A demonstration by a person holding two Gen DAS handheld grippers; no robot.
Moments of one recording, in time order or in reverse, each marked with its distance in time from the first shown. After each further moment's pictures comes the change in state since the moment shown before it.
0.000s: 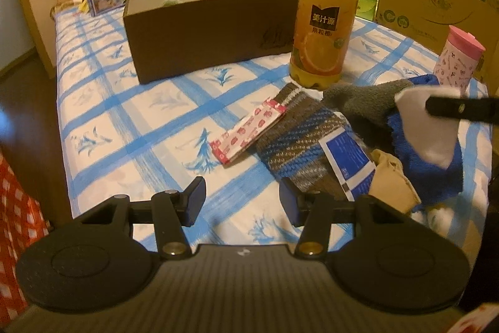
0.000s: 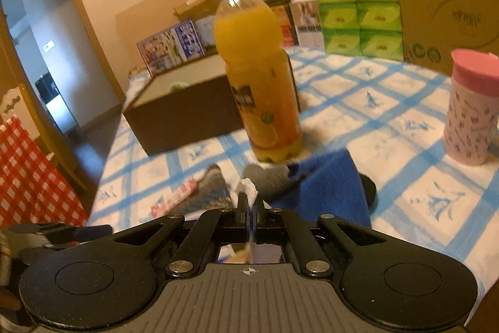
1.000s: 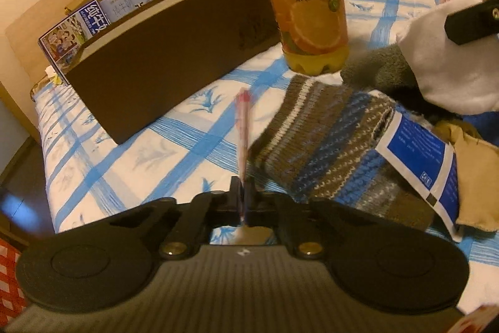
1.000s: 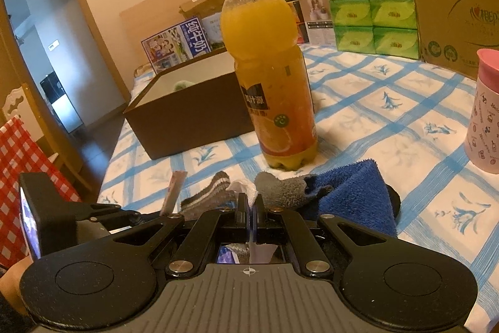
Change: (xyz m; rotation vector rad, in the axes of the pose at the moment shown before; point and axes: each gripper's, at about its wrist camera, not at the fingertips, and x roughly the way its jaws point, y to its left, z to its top) left arm 0.093 -0.012 0.015 0.368 -0.068 0.073; right arm 0.033 0.000 0.005 0.004 0.016 0.024
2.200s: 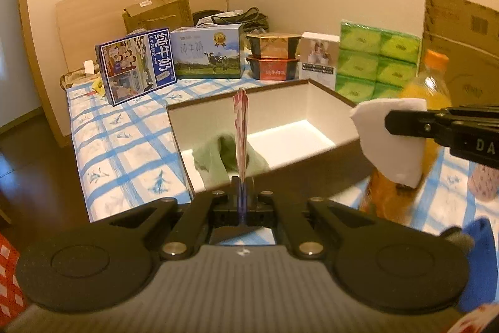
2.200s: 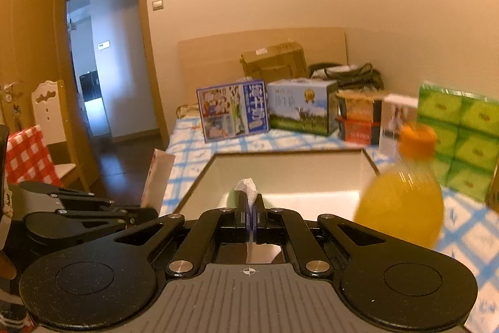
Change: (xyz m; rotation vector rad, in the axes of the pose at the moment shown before) left arm -0.066 0.162 0.093 -0.331 -0.190 -0.003; right arm 0.084 0.115 0.132 -0.287 -0.204 0.089
